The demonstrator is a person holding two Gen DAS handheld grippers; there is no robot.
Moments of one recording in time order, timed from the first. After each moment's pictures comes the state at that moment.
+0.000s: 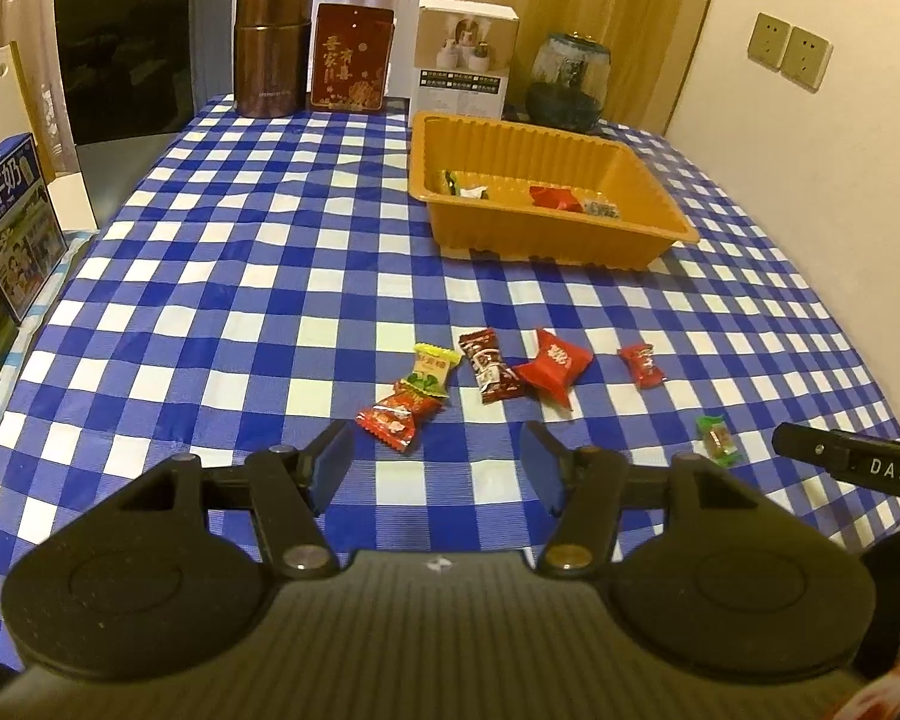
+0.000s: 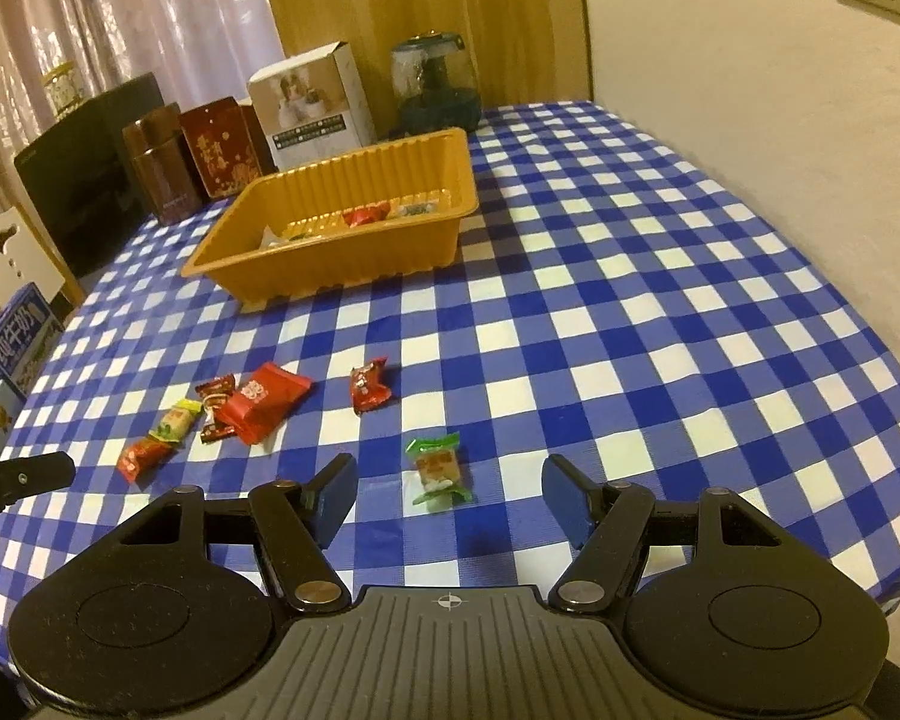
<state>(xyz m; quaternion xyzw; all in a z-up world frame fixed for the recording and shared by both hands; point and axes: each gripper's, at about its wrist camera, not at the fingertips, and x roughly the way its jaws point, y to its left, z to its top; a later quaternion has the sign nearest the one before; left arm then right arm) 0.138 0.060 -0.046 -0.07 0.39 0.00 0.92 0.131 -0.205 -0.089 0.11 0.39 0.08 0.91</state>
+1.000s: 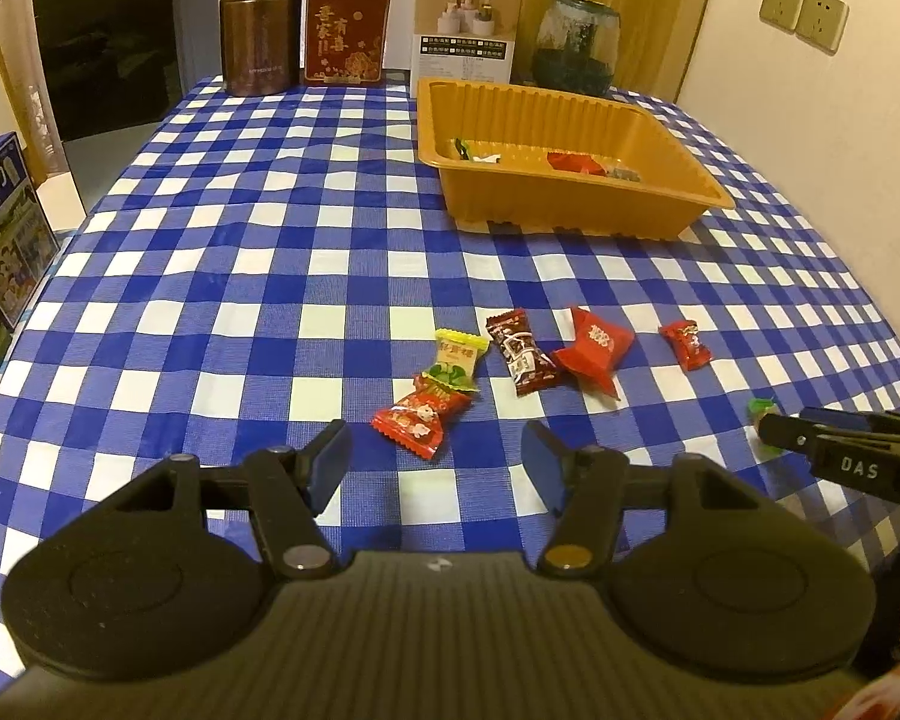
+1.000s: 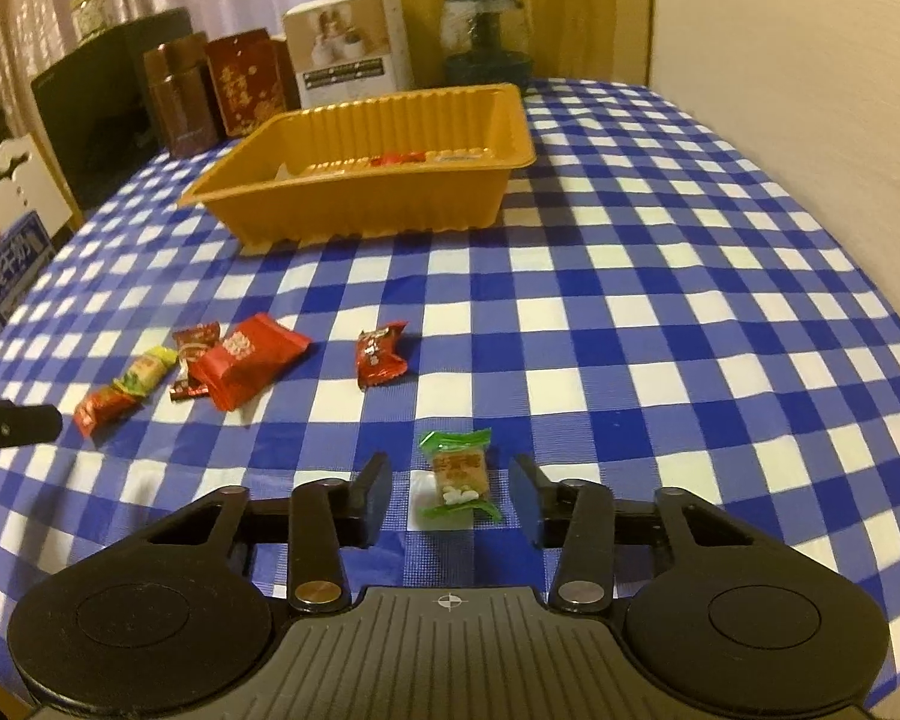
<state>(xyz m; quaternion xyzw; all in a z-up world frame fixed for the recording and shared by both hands) 0.166 0.063 -0.076 -0.05 0.41 0.00 0.91 0.166 -0.175 -0.131 0.04 0.40 0.10 0.91</state>
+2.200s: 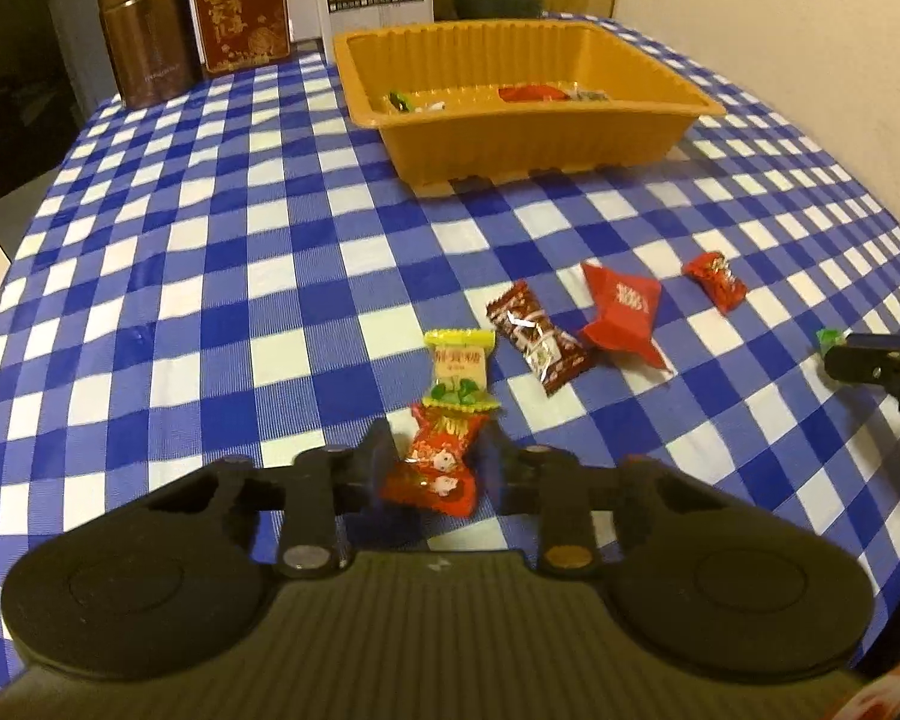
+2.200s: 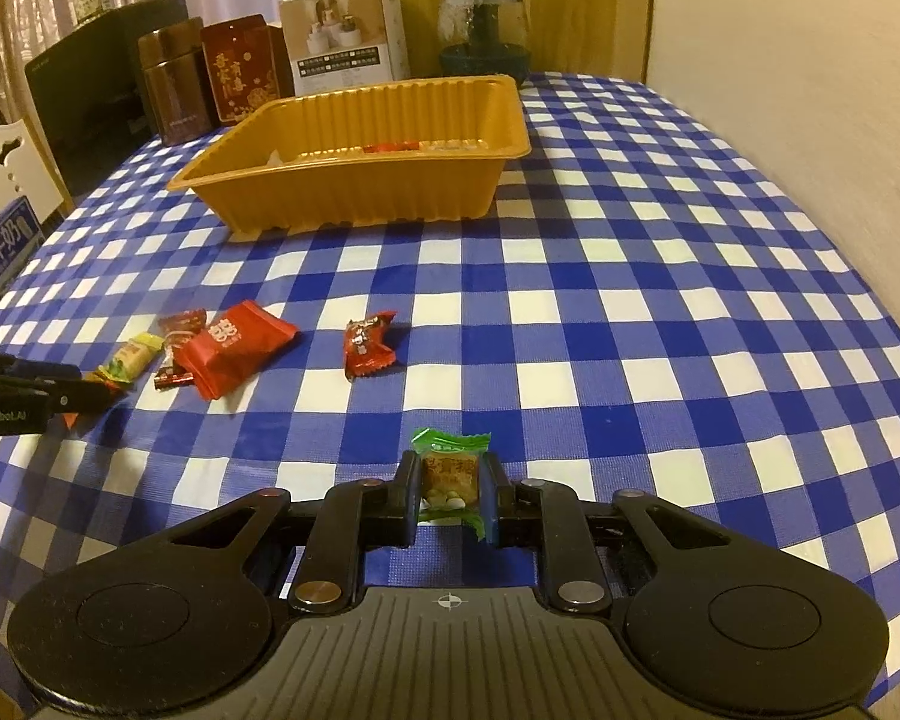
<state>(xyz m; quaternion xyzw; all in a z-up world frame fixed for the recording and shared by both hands) 0.221 0.066 -0.113 0.04 0.45 -0.08 0.89 0.165 -0.174 -0.135 0.03 0.41 0.09 0.91</state>
